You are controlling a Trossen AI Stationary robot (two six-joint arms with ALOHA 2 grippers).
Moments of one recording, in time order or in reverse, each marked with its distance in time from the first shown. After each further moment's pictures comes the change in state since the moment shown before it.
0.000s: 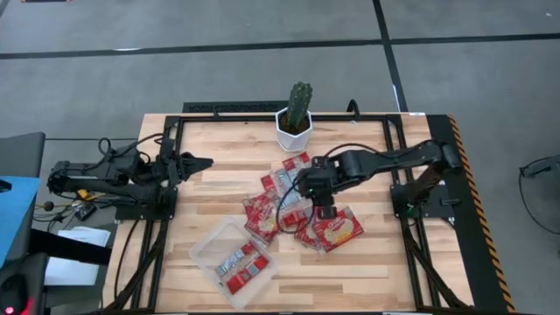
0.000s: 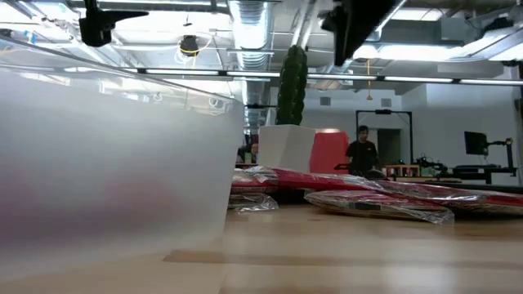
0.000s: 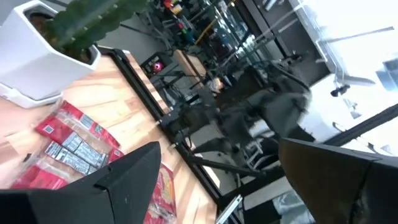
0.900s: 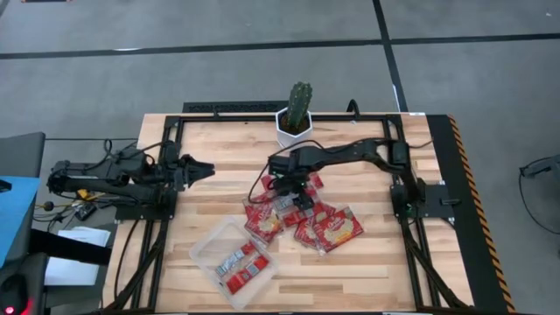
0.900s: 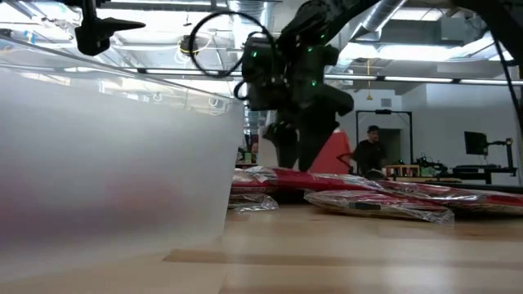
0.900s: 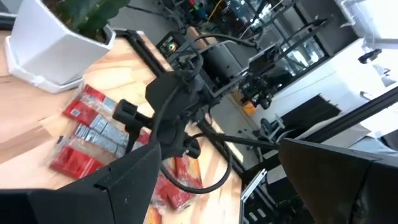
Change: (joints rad) left arm 0.000 0.006 0.000 -0.115 0.037 0.053; right arm -0.244 0.434 0.003 0.266 -0.410 -0.516
